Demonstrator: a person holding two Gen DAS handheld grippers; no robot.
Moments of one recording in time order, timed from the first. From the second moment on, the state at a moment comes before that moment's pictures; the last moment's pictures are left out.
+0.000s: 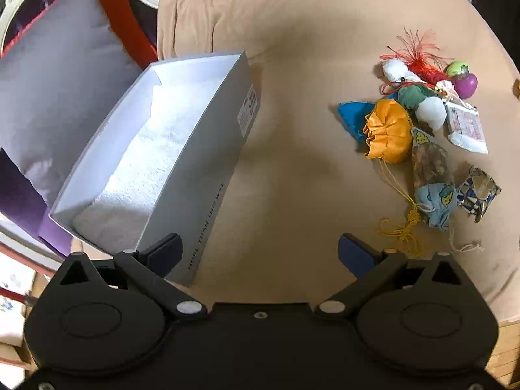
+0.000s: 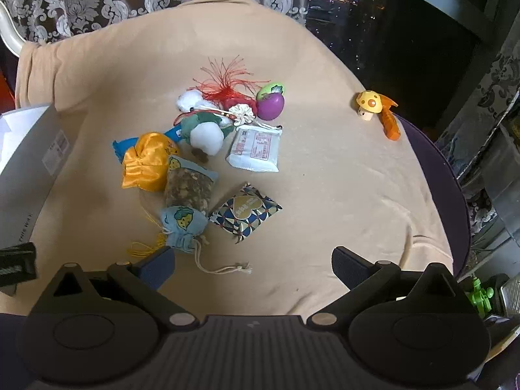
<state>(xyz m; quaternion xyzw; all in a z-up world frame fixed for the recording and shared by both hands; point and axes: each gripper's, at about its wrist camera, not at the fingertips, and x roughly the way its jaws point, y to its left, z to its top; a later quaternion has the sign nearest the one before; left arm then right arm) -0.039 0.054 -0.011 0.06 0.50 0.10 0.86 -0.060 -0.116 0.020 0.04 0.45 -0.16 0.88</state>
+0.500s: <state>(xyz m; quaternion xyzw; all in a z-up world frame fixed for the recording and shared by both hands) -0.038 0.042 -0.013 0.11 0.50 0.11 0.85 -0.080 -0.108 0.047 0.04 0.44 -0.14 0.89</state>
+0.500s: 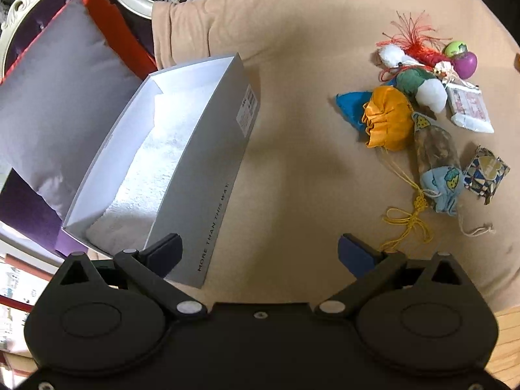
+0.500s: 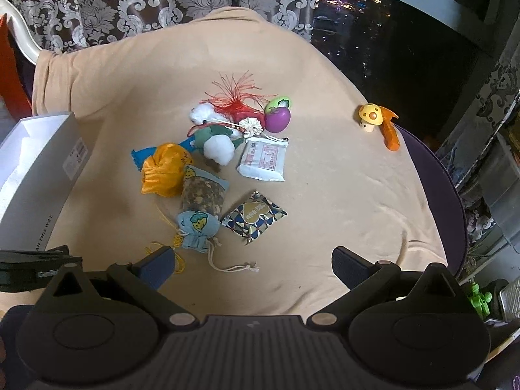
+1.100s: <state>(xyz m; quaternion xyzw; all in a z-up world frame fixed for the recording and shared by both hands) -0.040 0.047 -0.010 0.09 0.50 0.09 0.86 -0.079 -0.164 0.018 0.22 0.42 -0.12 0.87</state>
